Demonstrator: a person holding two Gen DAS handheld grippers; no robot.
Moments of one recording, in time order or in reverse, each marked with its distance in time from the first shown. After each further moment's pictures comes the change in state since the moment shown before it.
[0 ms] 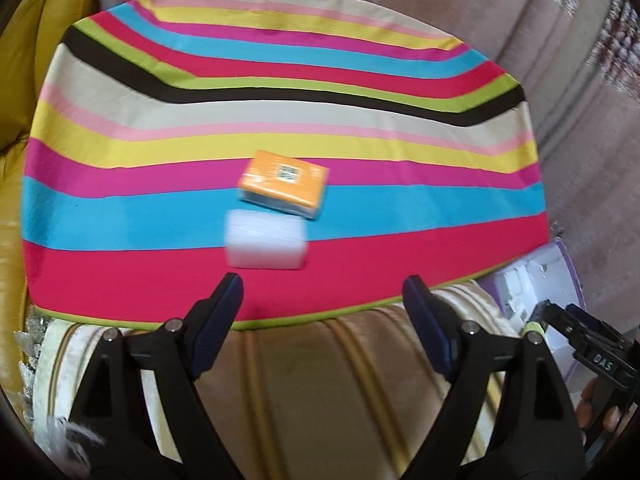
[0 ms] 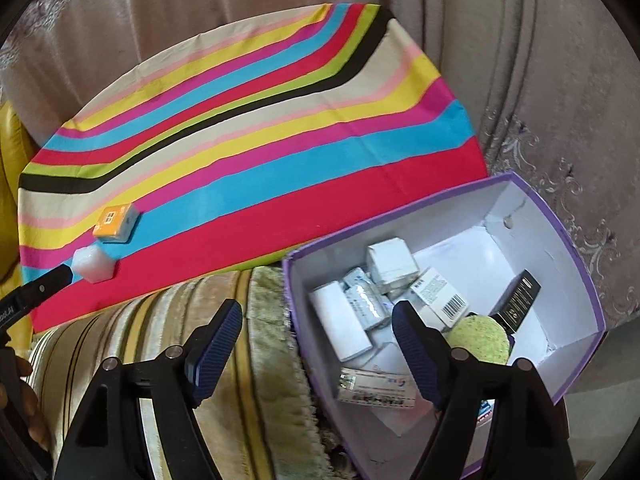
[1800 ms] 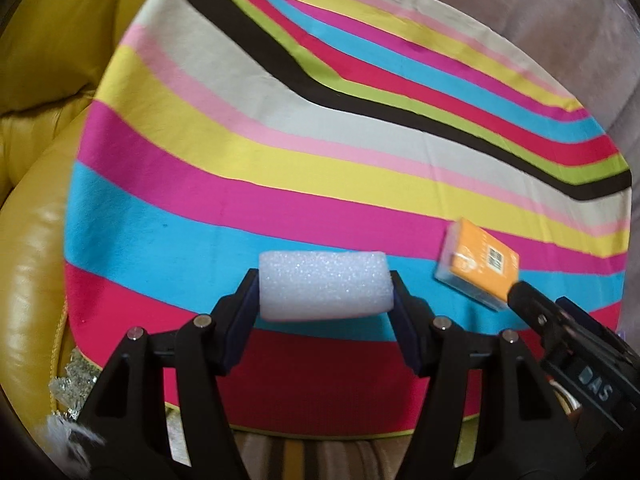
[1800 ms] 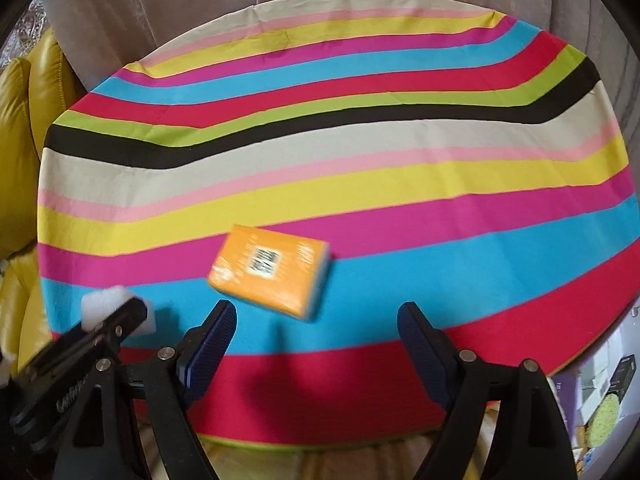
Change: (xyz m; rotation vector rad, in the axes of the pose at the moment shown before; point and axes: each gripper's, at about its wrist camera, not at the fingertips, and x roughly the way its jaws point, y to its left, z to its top) left arm 0.024 0.141 0.032 -0.221 -0.051 0.216; right arm 0.110 0.241 0.060 -0.150 0.033 0.120
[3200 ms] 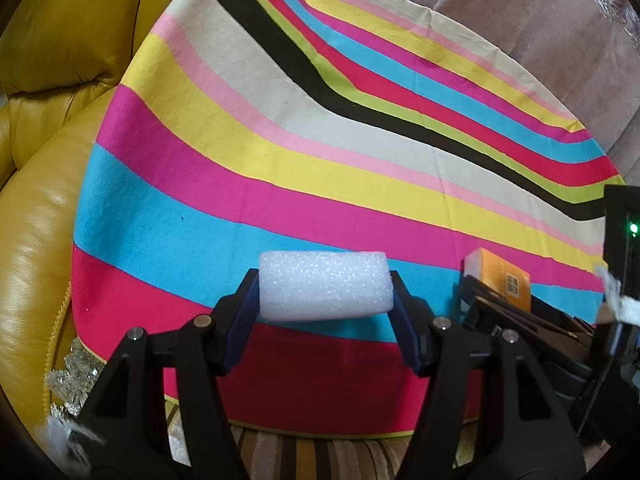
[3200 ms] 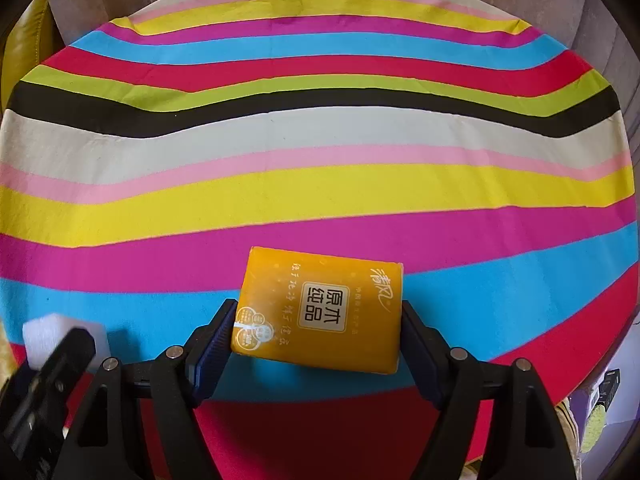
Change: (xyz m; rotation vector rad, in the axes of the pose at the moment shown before) left arm -0.001 0.002 -0.006 -0.046 -0.037 -0.007; right arm 0.046 0.029 0.006 -0.074 0.078 -0.112
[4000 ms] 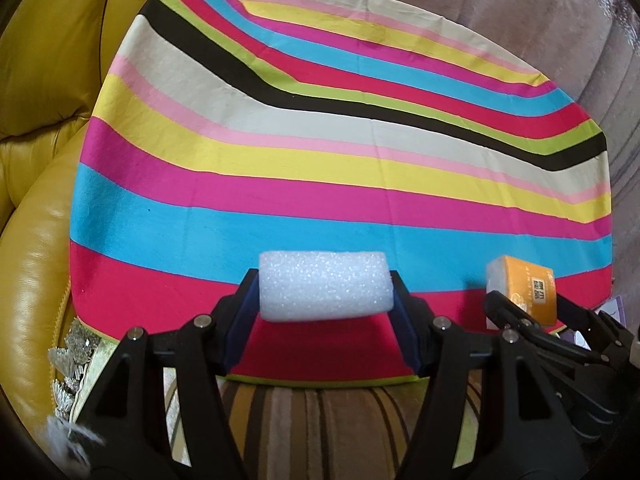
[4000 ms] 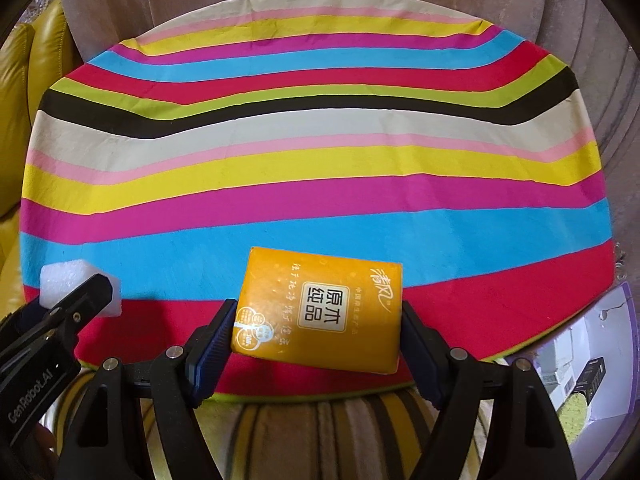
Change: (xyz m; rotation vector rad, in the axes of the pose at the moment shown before) left arm -0.030 -0.055 -0.027 0.143 0.014 -0.006; right arm -0.051 -0.058 -0.042 -0.009 -0.054 0.022
